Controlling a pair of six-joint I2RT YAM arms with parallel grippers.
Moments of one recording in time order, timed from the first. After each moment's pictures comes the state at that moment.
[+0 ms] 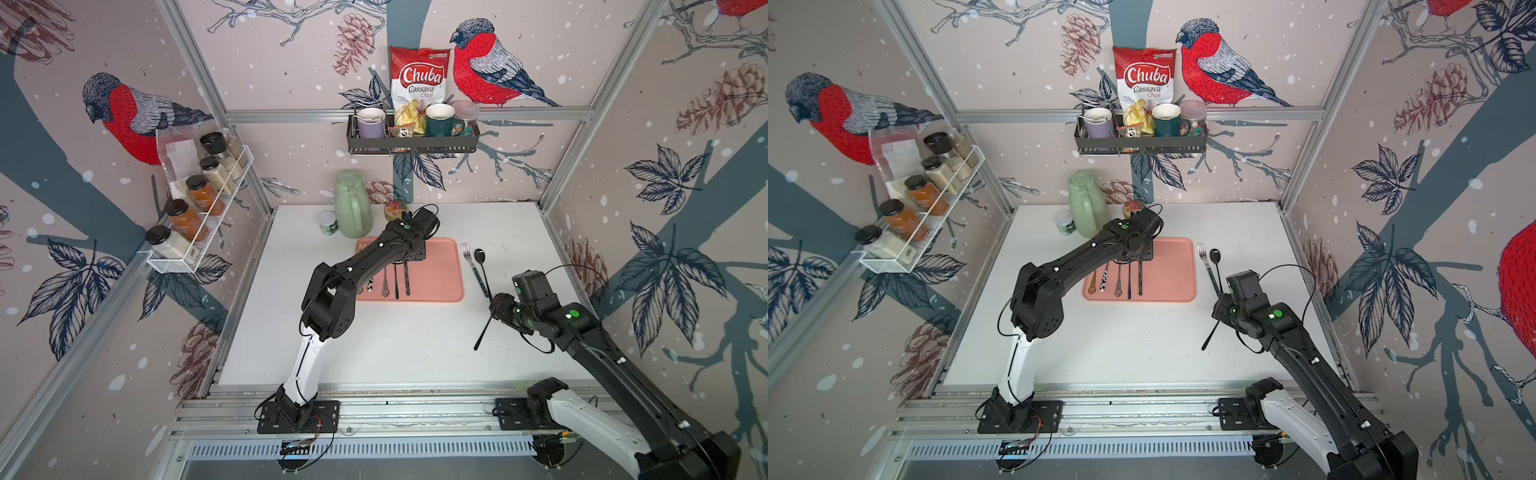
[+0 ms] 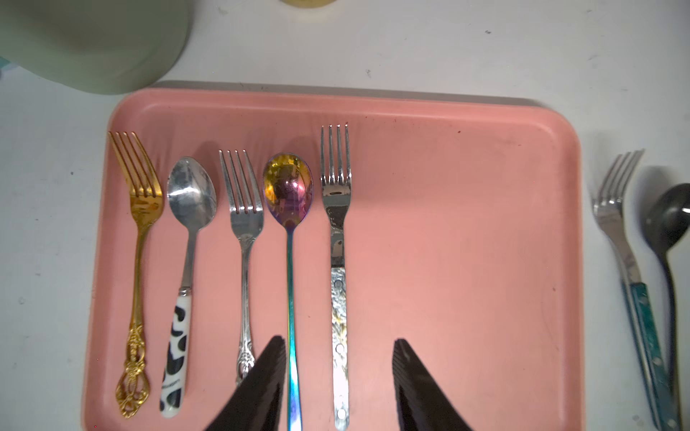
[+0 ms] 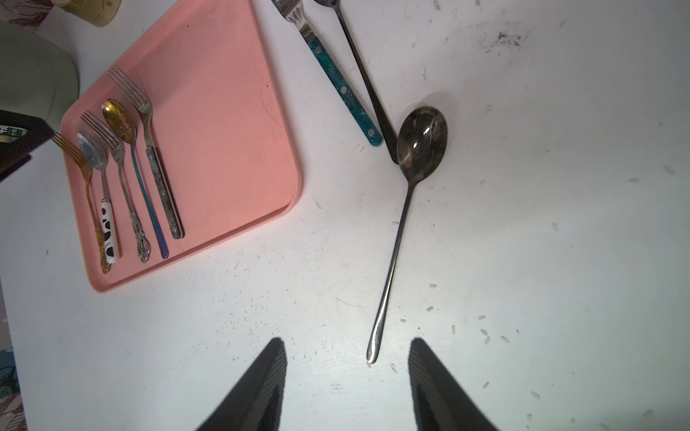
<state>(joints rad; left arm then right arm) -0.70 2.15 1.98 -0.95 -0.29 -0.63 0.43 0.90 0.76 -0.87 0.04 0.76</state>
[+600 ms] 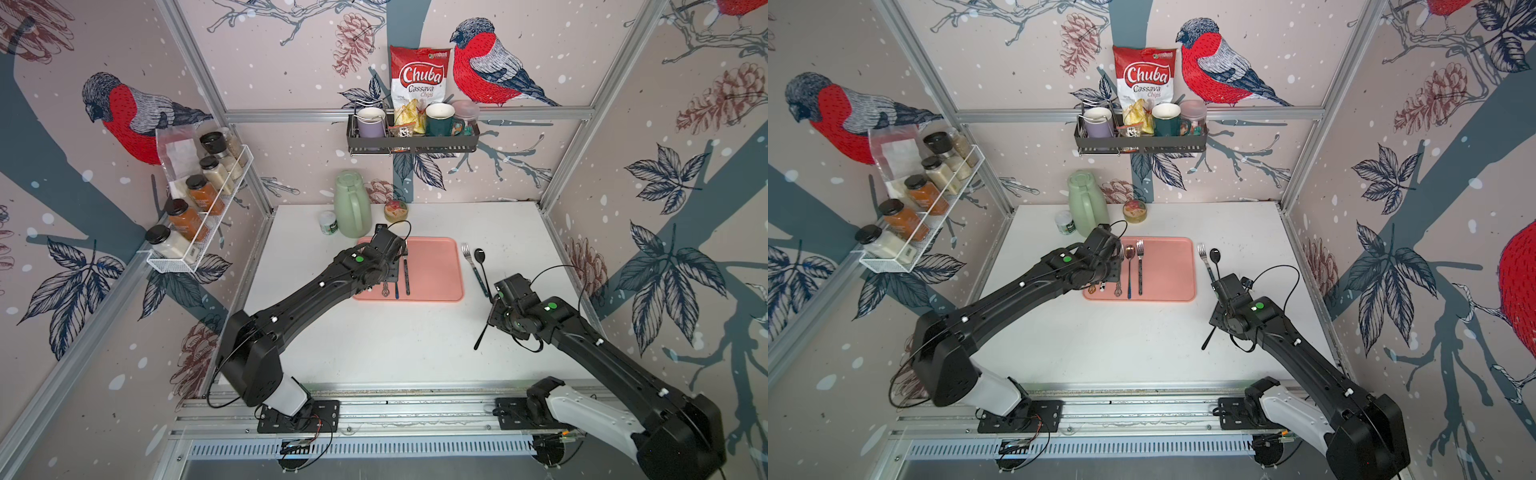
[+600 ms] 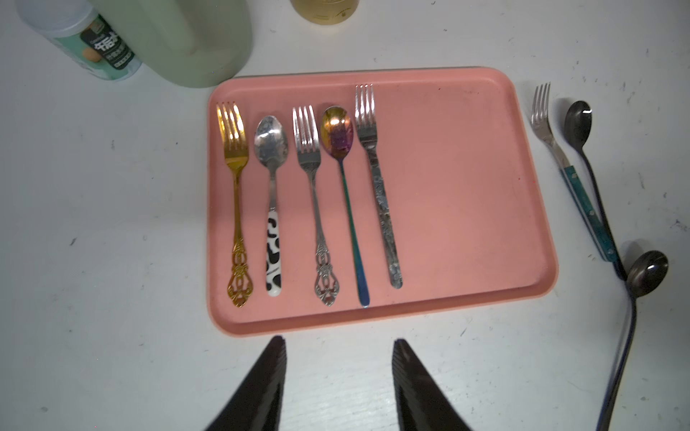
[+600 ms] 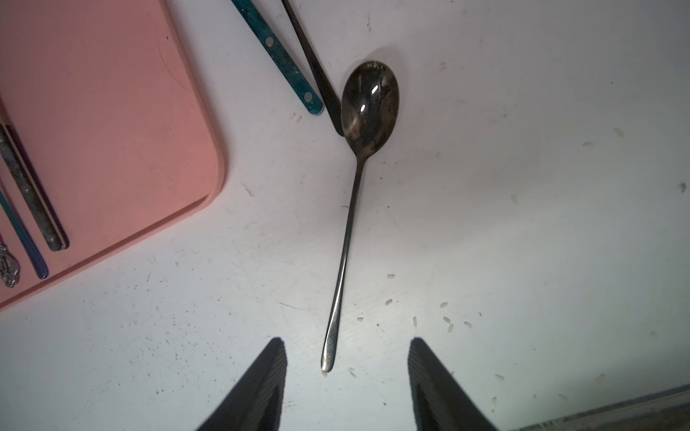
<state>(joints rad) -0.68 1.49 1.25 -0.70 -0.25 -0.50 0.51 1.02 0.72 -0.89 0.17 0.84</state>
